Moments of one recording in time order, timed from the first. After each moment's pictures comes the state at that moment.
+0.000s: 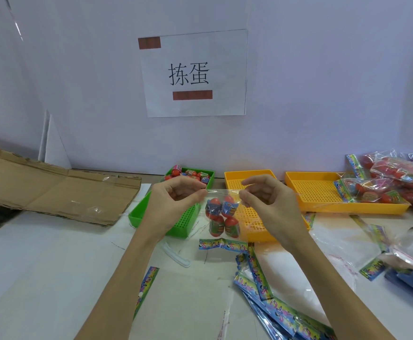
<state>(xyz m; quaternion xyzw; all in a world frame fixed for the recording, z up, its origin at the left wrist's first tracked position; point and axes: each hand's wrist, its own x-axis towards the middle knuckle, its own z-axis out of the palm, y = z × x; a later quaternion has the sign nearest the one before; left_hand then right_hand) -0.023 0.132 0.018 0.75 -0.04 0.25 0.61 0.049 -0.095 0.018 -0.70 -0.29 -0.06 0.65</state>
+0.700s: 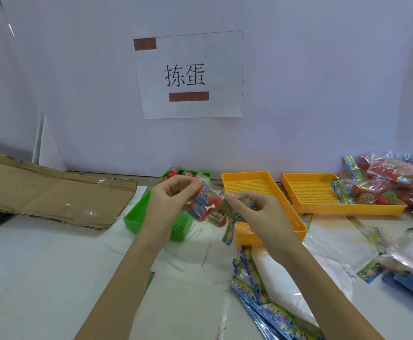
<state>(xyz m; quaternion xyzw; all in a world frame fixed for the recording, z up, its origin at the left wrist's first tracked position) -0.018 0.115 0.025 0.67 0.06 0.24 0.70 0.034 -0.084 0.019 -0.70 -0.25 0.06 0.67</state>
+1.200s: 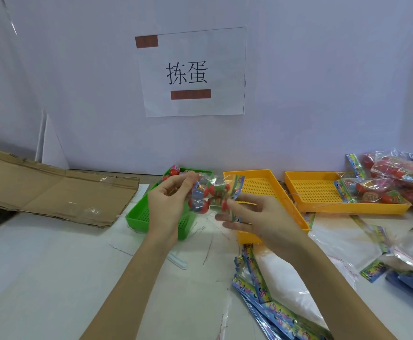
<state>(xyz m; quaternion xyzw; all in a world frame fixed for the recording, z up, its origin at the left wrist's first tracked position) -0.009 0.108 0.013 0.61 0.12 0.34 0.71 0.037 -0.086 0.021 -0.63 -0.20 0.22 0.72</state>
